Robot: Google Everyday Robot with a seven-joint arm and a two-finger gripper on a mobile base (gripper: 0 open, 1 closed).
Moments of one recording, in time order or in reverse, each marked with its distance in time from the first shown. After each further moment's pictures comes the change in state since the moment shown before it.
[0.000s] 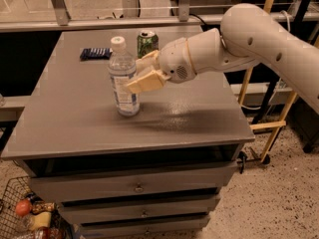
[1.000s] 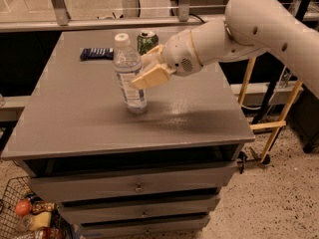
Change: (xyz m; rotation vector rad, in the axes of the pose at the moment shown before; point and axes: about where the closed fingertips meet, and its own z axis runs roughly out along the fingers) arm -0.001 -0.008 -0.015 0.025 0.078 -0.022
